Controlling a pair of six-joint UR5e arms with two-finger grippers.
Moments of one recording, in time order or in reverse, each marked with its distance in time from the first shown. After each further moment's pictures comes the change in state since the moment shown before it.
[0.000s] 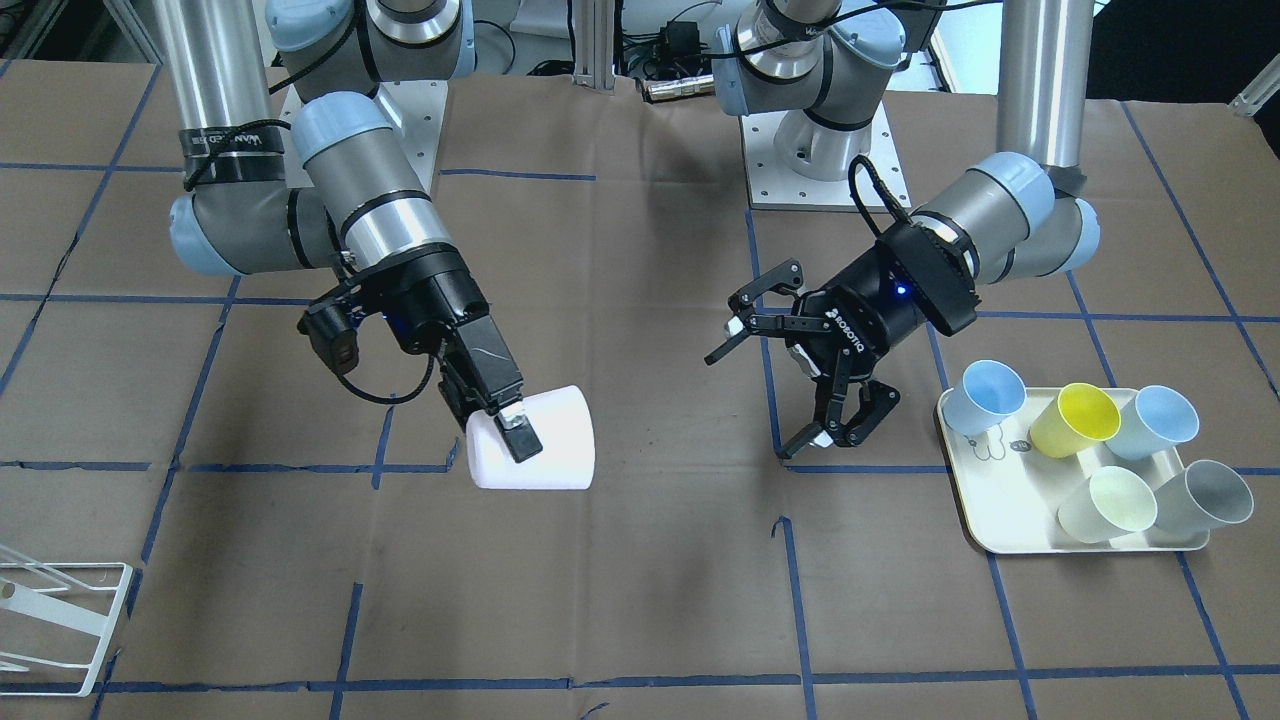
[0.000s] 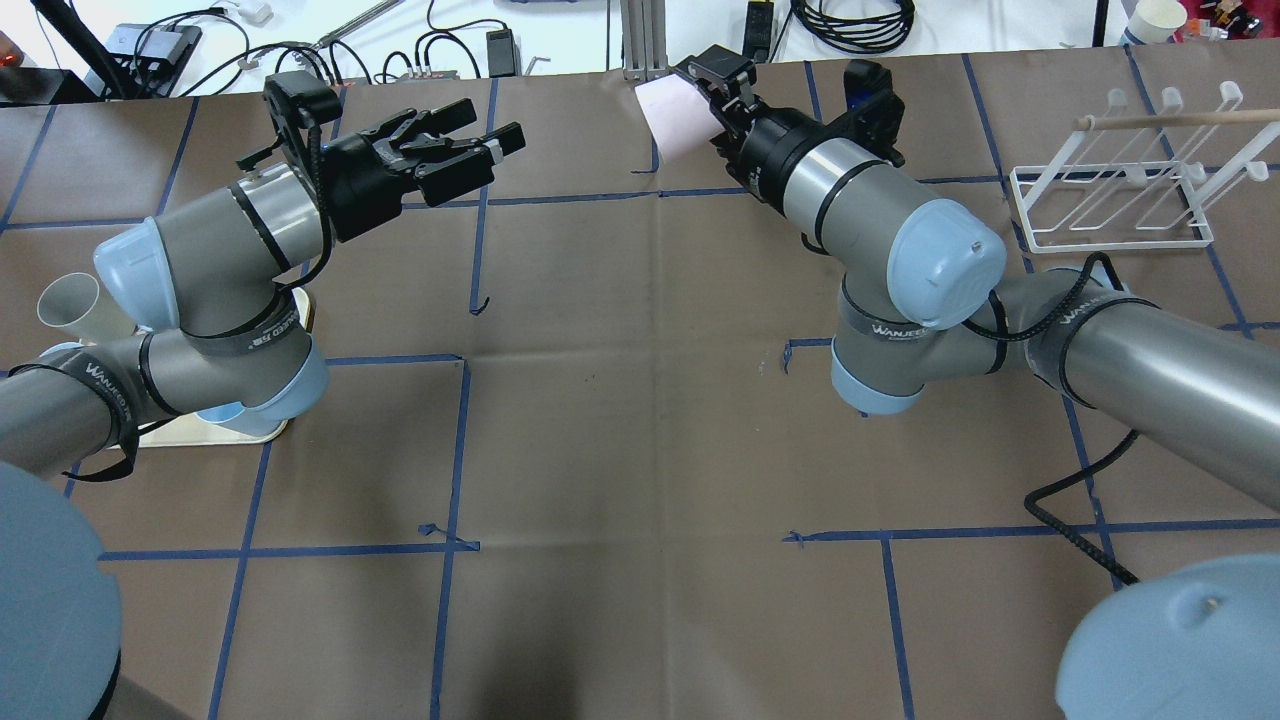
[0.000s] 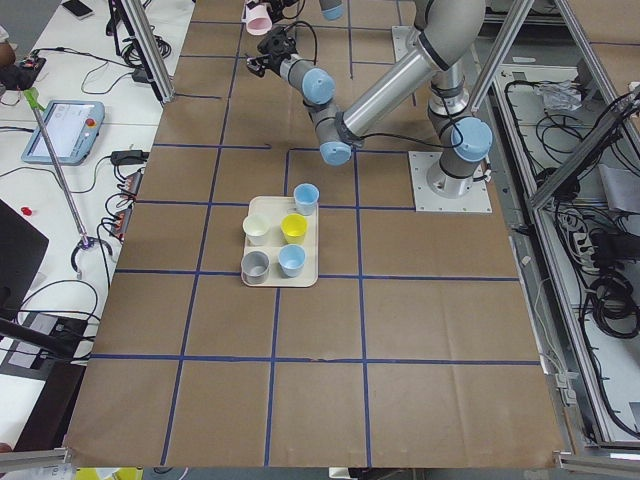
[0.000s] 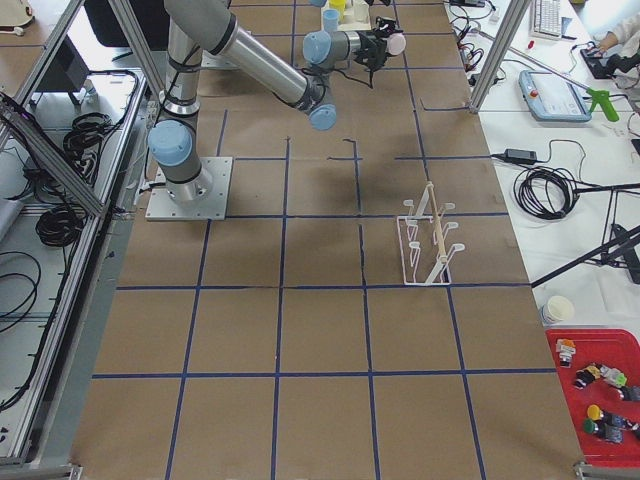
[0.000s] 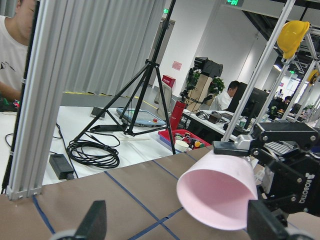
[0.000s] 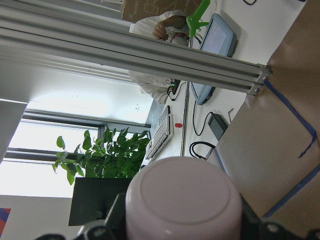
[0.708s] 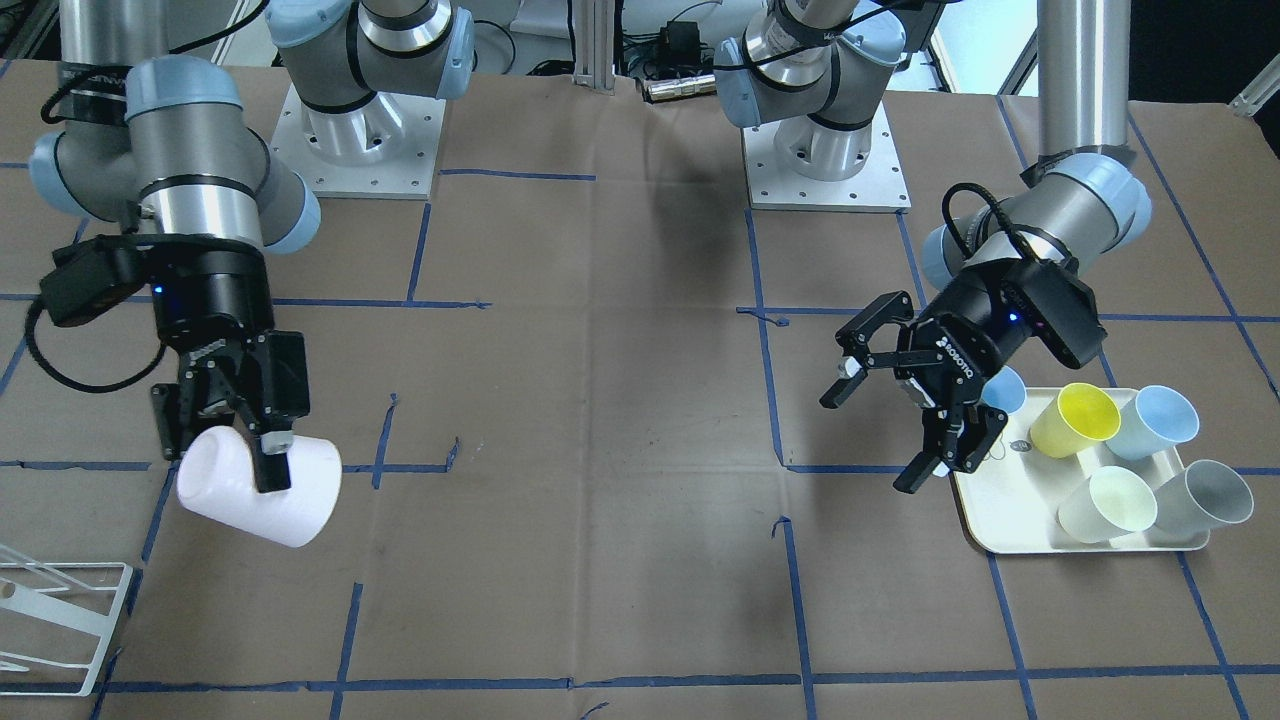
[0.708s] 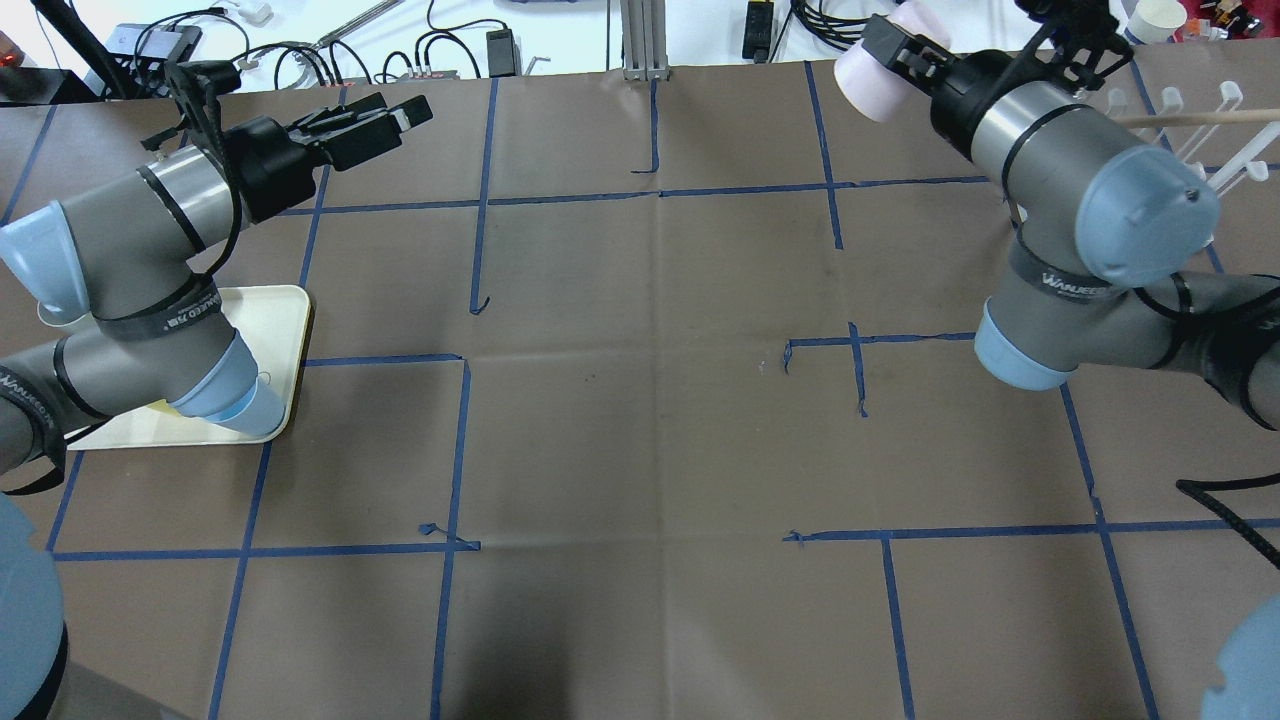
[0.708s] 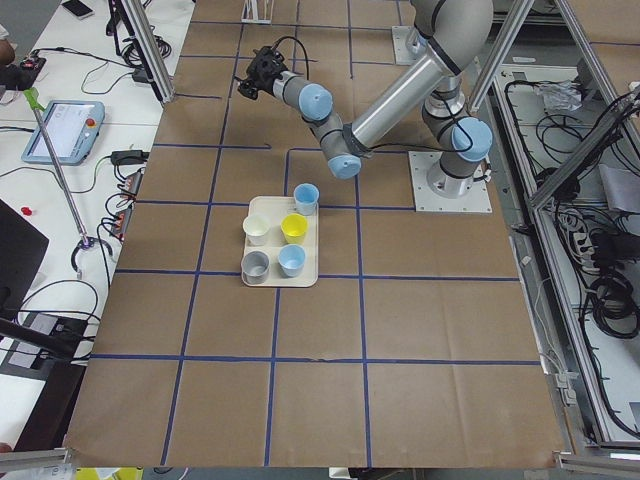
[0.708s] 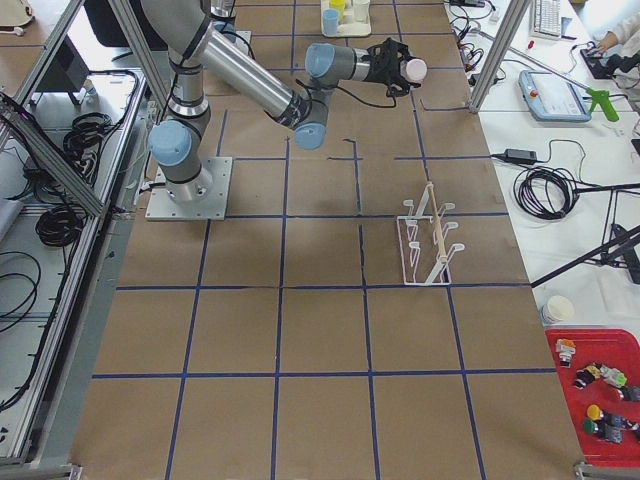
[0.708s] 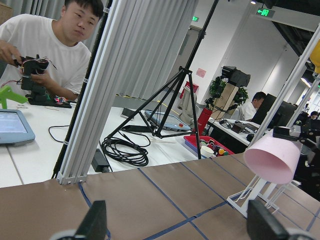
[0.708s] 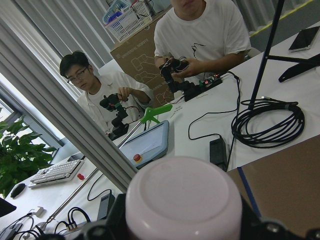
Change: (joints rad) left arm 0.110 0.049 0.040 -0.261 0.051 -0.001; right arm -0.279 -0.126 0.057 0.138 0.003 -0.791
